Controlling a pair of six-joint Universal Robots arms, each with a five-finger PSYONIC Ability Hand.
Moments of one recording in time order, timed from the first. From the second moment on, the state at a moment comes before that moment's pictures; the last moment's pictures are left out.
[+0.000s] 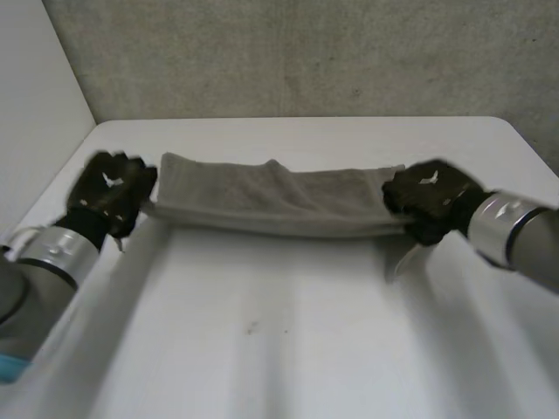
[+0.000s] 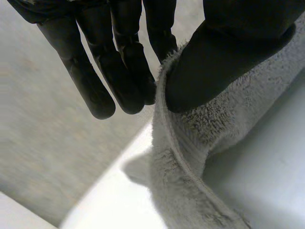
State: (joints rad) left arm 4.56 -1.76 -1.94 3.68 -1.22 3.64; right arm 1.83 -1.27 1.47 0.23 1.18 2.58; left_hand 1.17 1.21 1.21 1.21 1.02; right_hand 0.97 1.18 1.19 1.20 1.00
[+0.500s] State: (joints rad) left arm 4.52 -1.64 -1.87 3.04 -1.28 3.80; right arm 1.80 -1.28 1.41 0.70 1.32 2.14; left_hand 1.19 1.22 1.22 1.22 1.04; right_hand 0.97 1.18 1.19 1.20 1.00
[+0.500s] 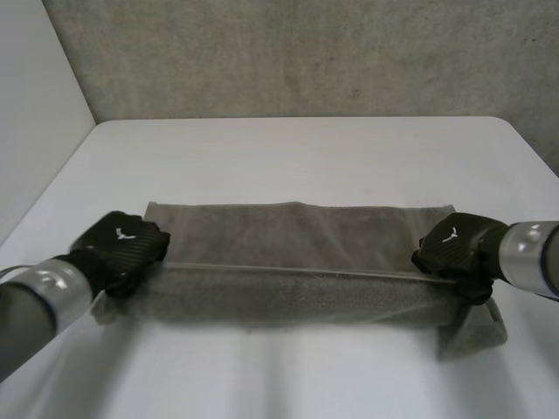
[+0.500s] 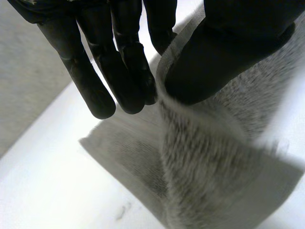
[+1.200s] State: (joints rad) left arm 4.38 -1.88 -1.44 3.59 -1.48 3.63; right arm 1.88 -1.21 1.17 0.00 1.16 2.23; left_hand 1.20 1.22 1.22 1.22 1.04; right_hand 0.97 1.18 1.19 1.20 1.00
